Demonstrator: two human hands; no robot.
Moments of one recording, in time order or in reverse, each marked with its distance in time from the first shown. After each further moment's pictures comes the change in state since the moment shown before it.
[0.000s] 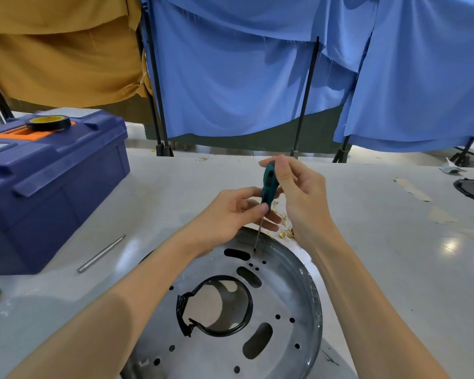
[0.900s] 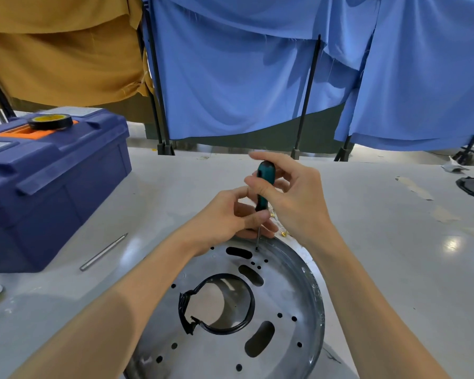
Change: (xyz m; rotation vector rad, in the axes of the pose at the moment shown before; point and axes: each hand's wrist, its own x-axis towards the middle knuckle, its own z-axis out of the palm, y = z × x) left_hand -0.005 -0.004 -0.007 -0.049 -0.060 -0.081; right_hand -0.006 -0.016 0.006 -0.160 -0.106 -0.080
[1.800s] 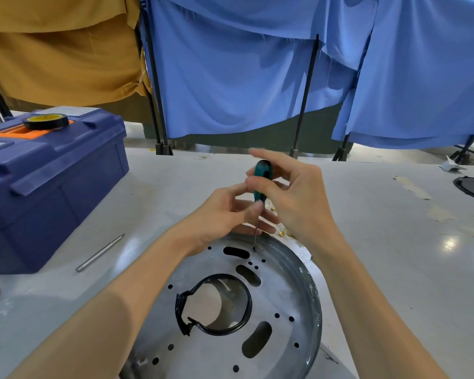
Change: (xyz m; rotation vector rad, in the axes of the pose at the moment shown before) left_hand 0.003 0.000 0.001 -0.110 -0.021 0.043; right_hand 0.000 -0.008 -0.004 -0.024 0.002 0.040
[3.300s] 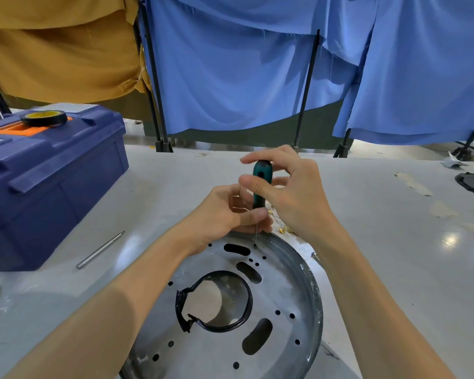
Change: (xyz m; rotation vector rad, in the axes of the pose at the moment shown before) left_hand -0.001 -0.004 -0.004 0.034 0.098 -0.004; right_hand -0.001 -0.004 -0.001 -0.084 -0.081 -0.037
